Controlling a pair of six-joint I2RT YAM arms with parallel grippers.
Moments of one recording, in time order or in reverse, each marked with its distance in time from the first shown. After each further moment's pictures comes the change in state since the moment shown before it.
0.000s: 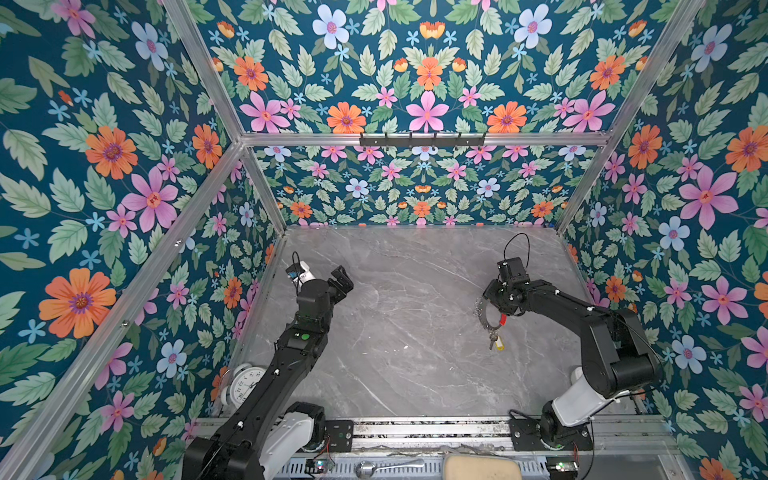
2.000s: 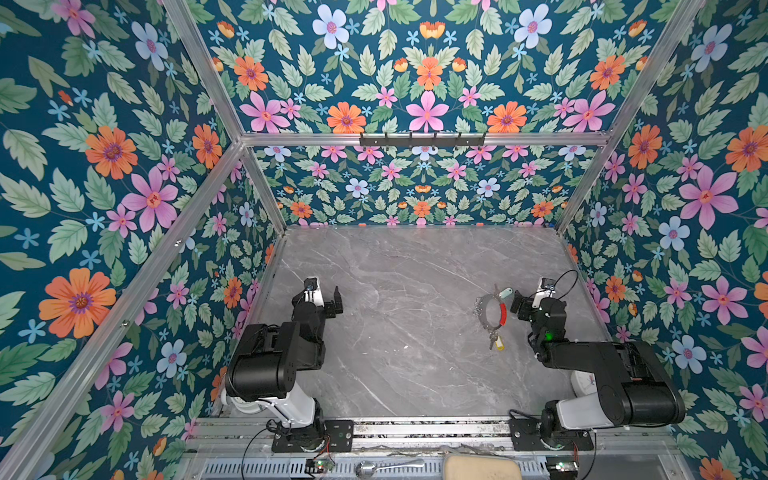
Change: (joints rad) left arm 0.284 0.678 -0.311 1.127 0.274 0.720; right arm -0.223 -0.221 -0.697 1.155 0.153 -0.778
